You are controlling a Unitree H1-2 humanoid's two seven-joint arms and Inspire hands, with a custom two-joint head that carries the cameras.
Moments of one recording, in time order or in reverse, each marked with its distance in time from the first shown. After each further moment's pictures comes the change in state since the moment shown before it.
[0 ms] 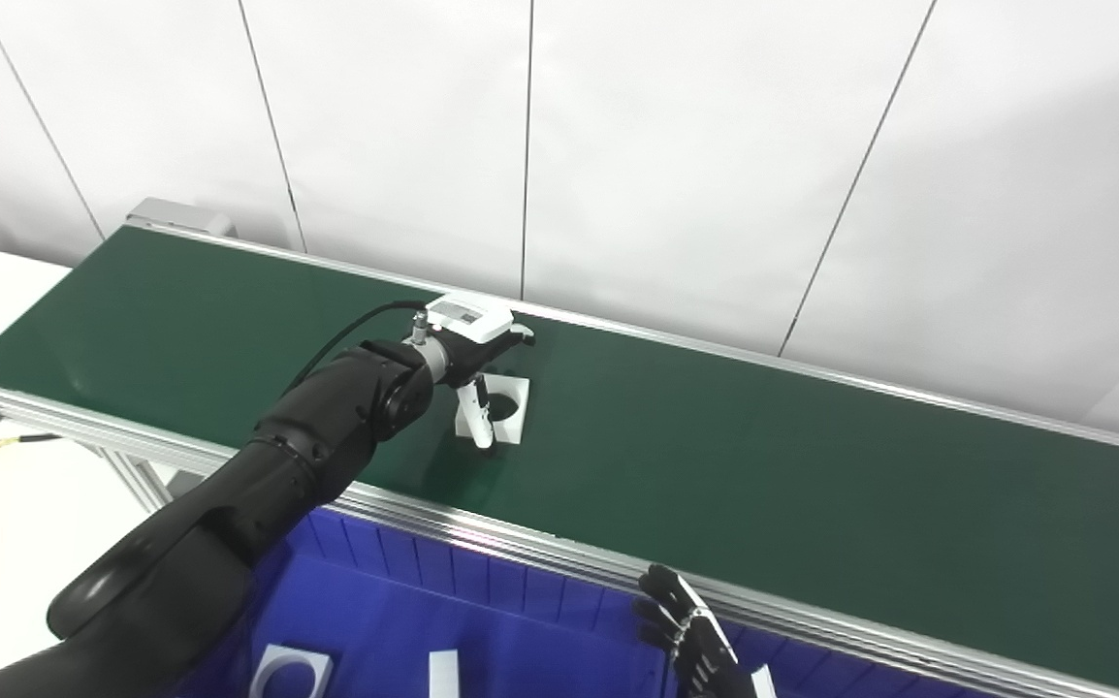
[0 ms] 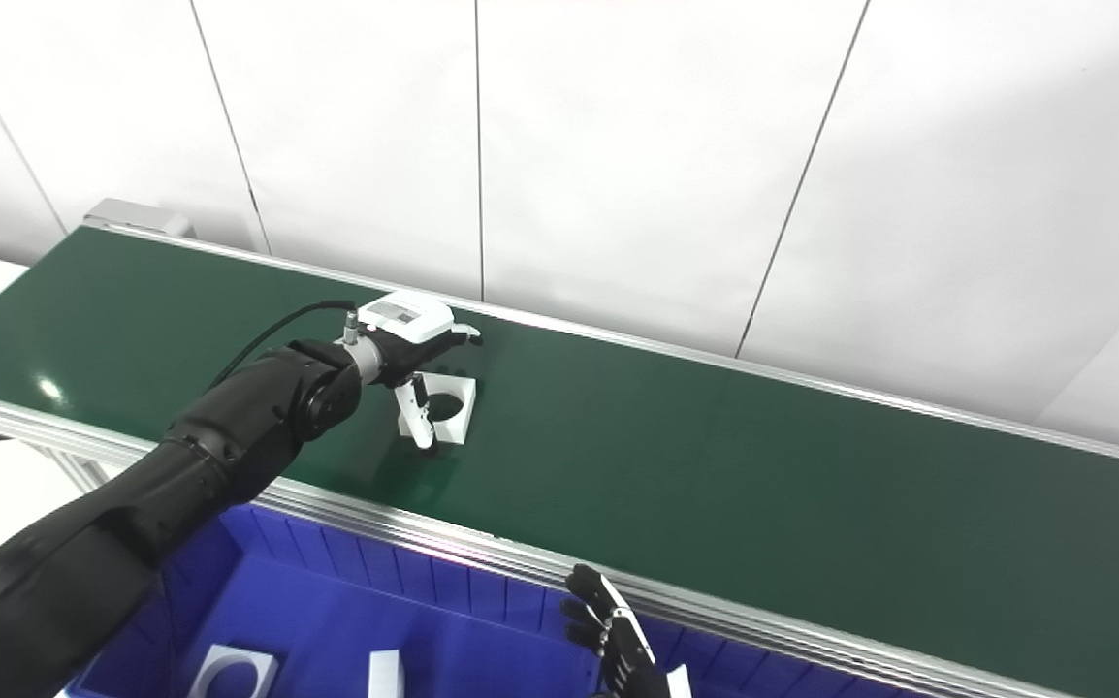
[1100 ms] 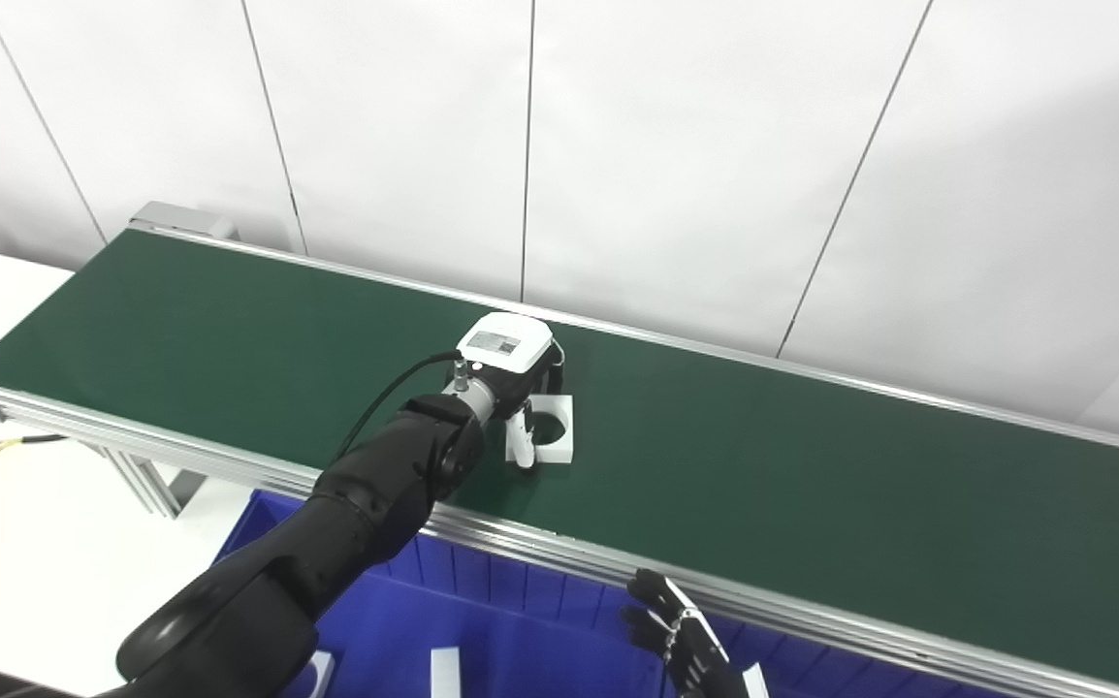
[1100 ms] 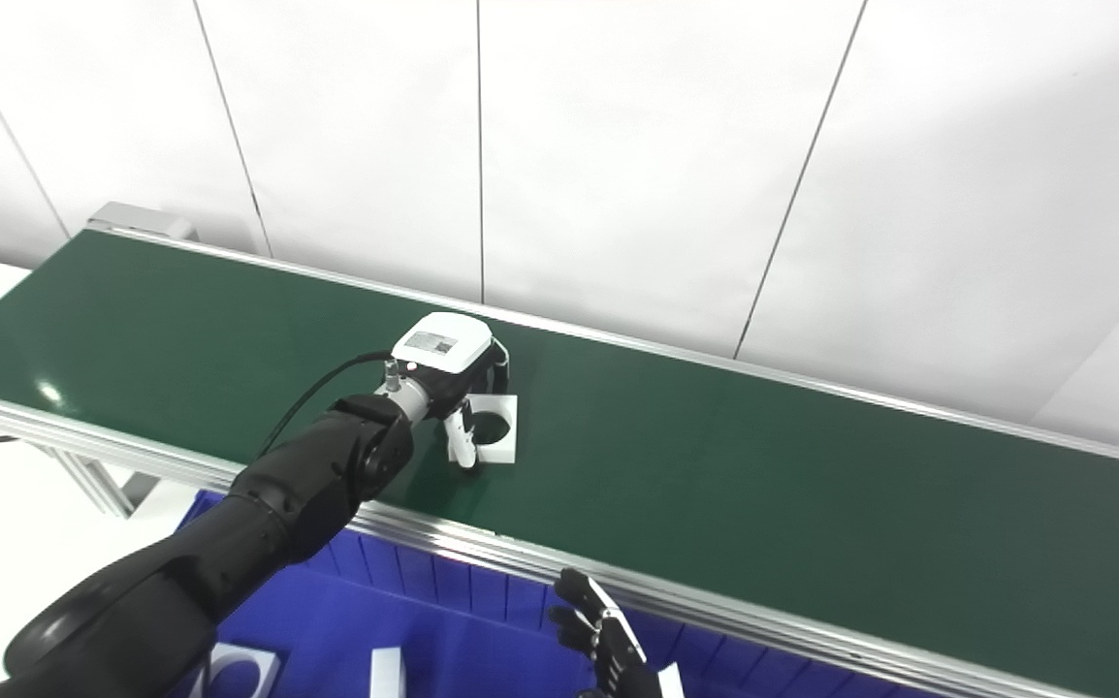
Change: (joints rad) left arm 0.045 -0.144 -0.046 0.091 -0.025 0.077 0.305; right arm 0.008 0.000 0.010 -0.038 -0.013 0.051 -0.001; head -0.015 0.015
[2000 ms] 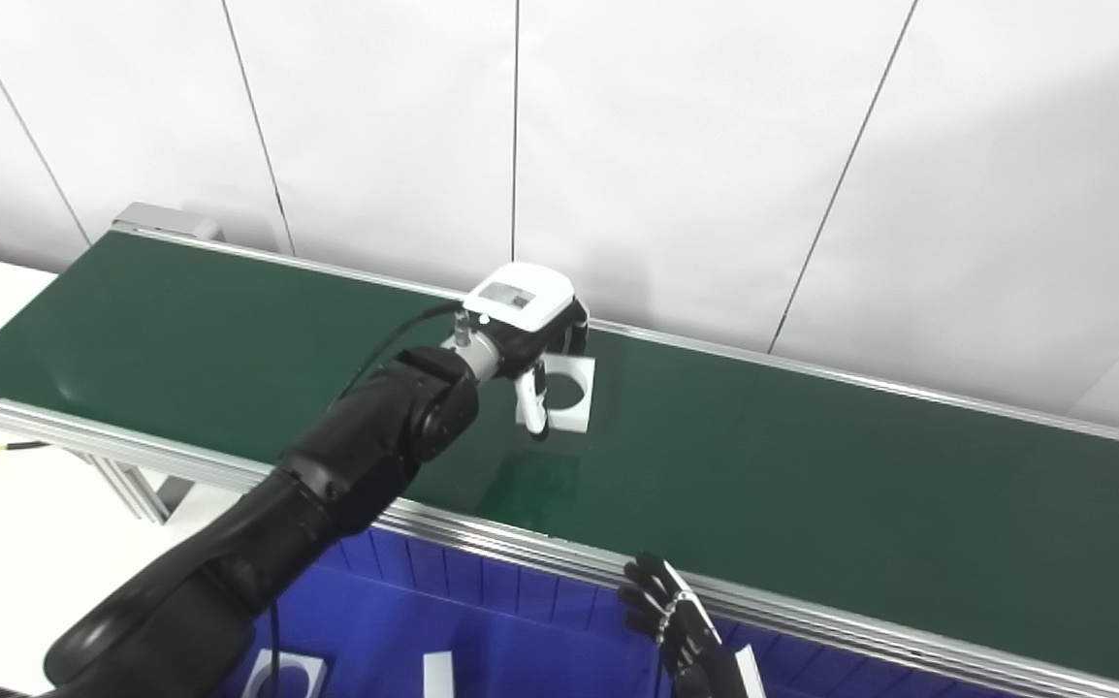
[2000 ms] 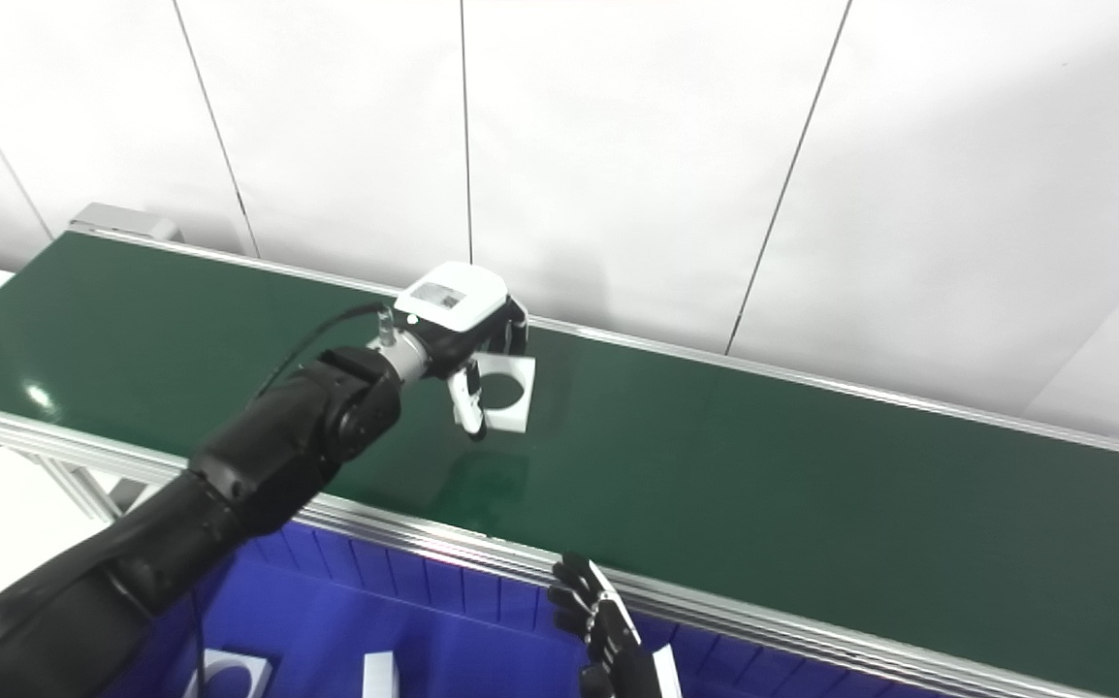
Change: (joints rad) left arm 0.051 0.151 0.051 -0.531 -0.002 0.048 -0.281; right arm -0.060 -0.006 -0.002 0.043 0.068 0.001 0.003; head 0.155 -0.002
